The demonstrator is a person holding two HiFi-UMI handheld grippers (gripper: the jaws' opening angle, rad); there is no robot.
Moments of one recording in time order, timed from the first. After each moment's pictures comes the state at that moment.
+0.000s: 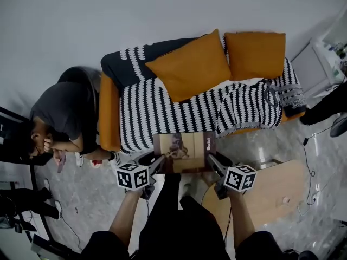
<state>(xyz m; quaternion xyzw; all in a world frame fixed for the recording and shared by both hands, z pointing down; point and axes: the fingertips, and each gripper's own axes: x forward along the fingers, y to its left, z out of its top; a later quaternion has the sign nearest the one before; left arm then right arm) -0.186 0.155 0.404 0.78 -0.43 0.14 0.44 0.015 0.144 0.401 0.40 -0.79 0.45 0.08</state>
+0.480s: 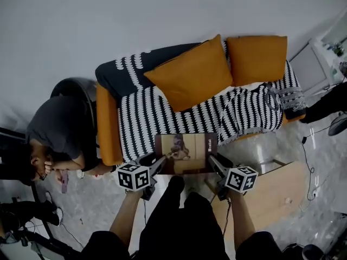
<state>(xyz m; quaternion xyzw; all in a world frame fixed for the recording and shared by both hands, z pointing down) -0.221 0.055 0.410 0.79 -0.39 0.16 0.45 -0.019 0.058 0.407 0.43 -0.77 0.46 0.08</state>
